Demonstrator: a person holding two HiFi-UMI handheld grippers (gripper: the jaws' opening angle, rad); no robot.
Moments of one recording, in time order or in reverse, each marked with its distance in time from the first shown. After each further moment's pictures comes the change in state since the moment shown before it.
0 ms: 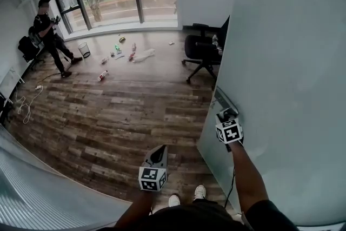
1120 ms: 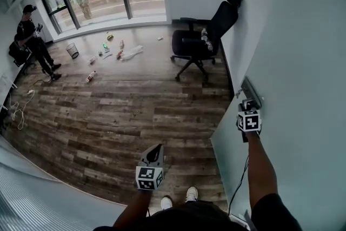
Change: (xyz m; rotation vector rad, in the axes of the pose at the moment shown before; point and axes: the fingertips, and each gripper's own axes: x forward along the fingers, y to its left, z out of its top) left arm 0.125 -0.045 0.009 0.018 0.057 -0.013; right arm 0.003 -0.259 -0.035 0.165 0.036 -0.248
